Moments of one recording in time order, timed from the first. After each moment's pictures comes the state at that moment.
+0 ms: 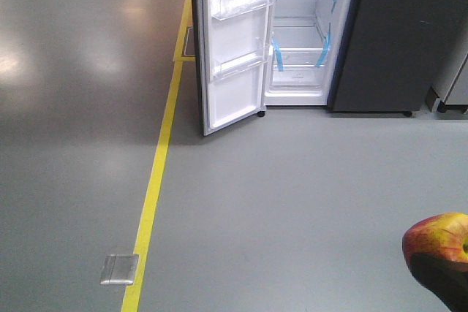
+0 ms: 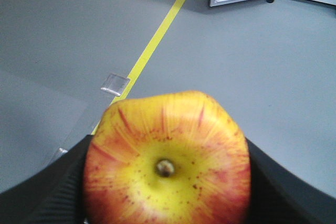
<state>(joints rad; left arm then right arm) 0.00 -0.01 0.02 0.02 0.06 -0.06 0.36 0.55 -0.65 0.08 0.85 0.00</state>
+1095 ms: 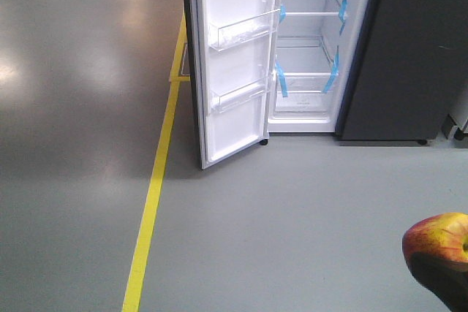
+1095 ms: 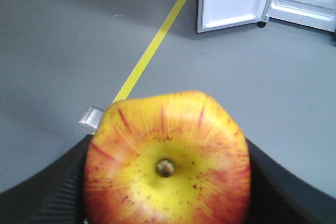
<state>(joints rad) 0.00 -0.01 0.02 0.02 0.06 -0.06 0.36 0.55 -0.65 0.08 0.85 0.00</state>
